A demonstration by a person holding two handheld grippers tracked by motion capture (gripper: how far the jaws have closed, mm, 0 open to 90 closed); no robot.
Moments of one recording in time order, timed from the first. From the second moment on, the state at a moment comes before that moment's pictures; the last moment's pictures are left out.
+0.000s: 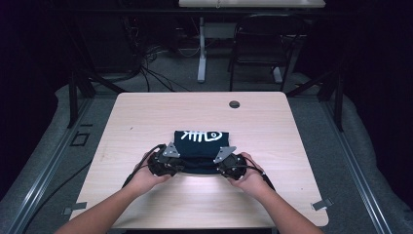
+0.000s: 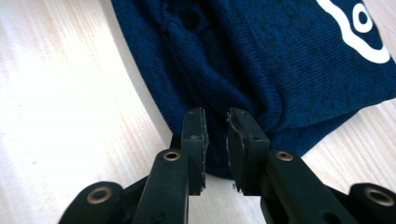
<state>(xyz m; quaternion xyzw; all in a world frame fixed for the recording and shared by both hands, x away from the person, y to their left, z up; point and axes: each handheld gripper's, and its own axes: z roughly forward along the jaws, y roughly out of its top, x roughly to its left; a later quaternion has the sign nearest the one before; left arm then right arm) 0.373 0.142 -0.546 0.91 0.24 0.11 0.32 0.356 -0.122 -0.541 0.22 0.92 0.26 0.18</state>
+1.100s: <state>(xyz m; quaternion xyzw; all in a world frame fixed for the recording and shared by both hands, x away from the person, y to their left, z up) 0.329 0.219 -0.552 0.84 0.35 0.13 0.40 0.297 -0.170 -0.538 0.30 0.88 0.31 0.18</state>
